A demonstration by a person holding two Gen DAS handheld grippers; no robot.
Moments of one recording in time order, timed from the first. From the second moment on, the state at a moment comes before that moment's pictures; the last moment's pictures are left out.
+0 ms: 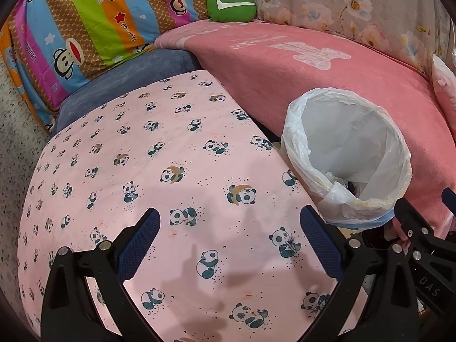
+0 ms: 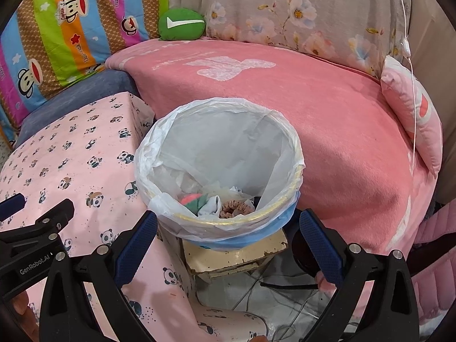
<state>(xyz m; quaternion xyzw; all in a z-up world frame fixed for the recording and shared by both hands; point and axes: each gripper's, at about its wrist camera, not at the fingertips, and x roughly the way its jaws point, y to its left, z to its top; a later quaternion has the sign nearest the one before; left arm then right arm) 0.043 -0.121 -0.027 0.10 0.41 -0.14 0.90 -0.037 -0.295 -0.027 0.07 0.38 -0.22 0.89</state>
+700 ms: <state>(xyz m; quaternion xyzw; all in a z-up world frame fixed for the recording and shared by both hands) 0.041 -0.123 -0.025 0.10 0.41 -0.14 0.90 -0.039 -0.293 -0.030 0.07 0.38 -0.22 0.89</state>
